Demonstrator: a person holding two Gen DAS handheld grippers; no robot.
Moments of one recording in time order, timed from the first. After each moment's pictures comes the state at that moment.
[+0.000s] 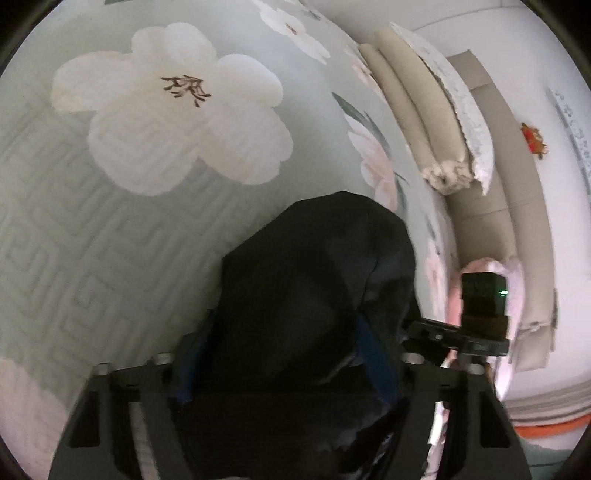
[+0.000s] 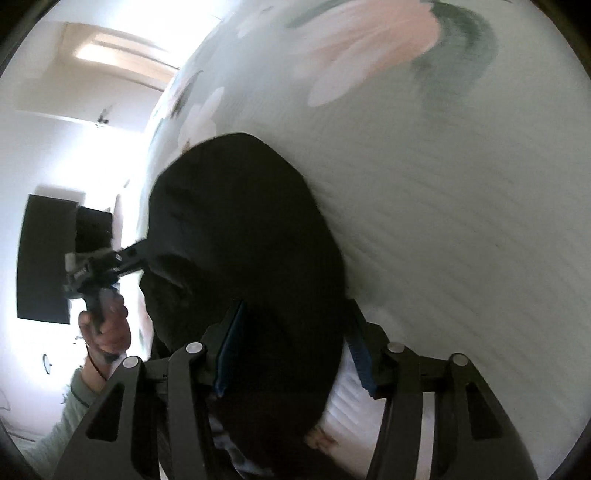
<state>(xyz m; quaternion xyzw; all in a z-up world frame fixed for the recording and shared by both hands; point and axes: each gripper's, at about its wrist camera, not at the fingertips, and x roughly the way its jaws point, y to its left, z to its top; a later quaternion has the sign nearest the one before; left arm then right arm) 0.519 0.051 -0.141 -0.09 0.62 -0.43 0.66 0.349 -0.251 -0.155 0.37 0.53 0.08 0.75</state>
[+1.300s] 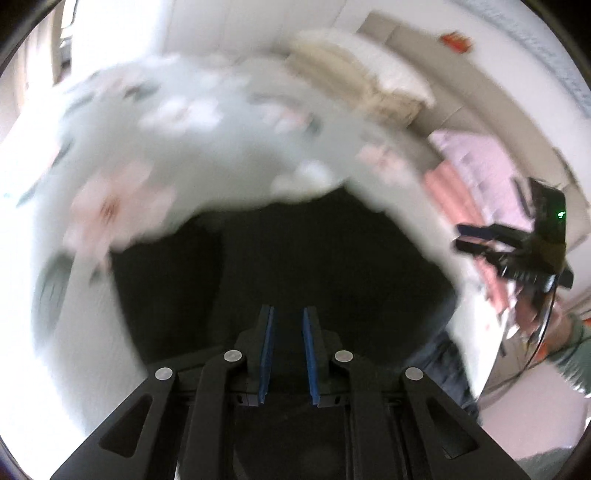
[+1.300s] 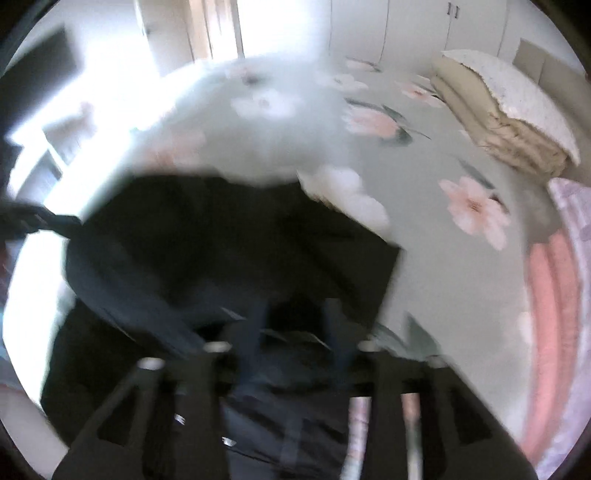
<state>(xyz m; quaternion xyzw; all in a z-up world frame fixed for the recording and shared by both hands) 0.157 0.225 0.033 0.06 0.48 -0.44 0.76 0.038 -0.041 0.029 0.06 0.45 -0.02 0.89</state>
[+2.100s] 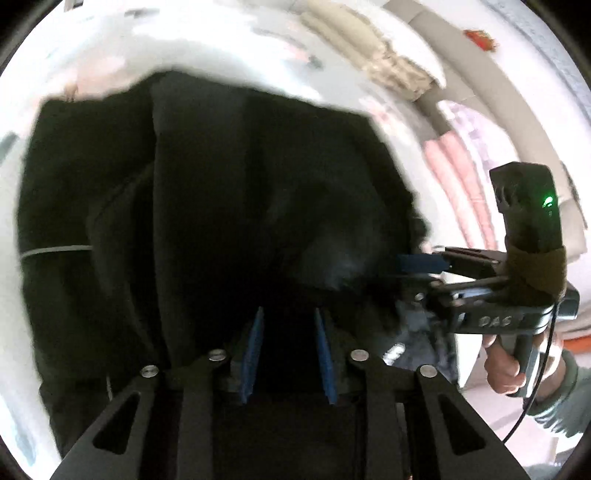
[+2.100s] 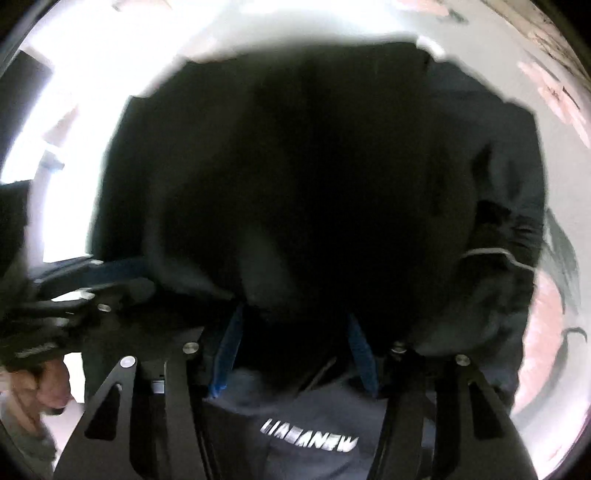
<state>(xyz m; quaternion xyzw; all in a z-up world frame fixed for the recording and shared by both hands) 0.093 0.231 -0.071 0.00 0.57 -0.43 0.71 0.025 0.045 -0.088 0.16 0.58 0.03 0.80</state>
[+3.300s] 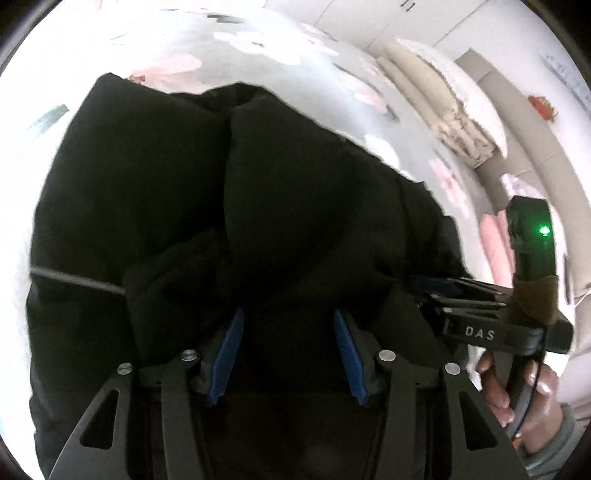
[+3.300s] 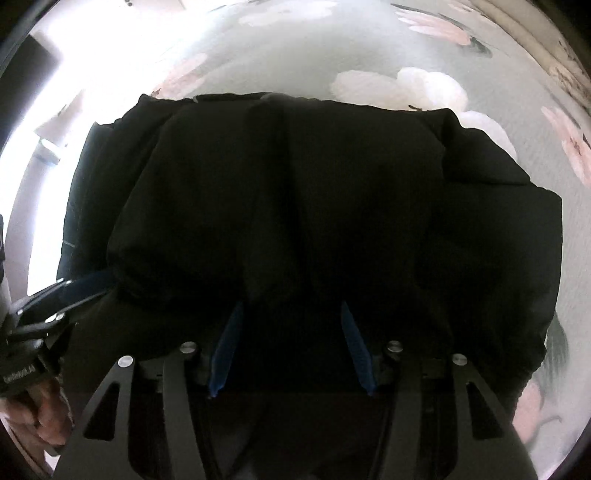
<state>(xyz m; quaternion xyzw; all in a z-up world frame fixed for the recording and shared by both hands) 0.125 0.242 -0.101 -0.07 0.56 -0.30 0.77 0.081 0.034 -0.125 0.12 0.58 0.03 0.80</state>
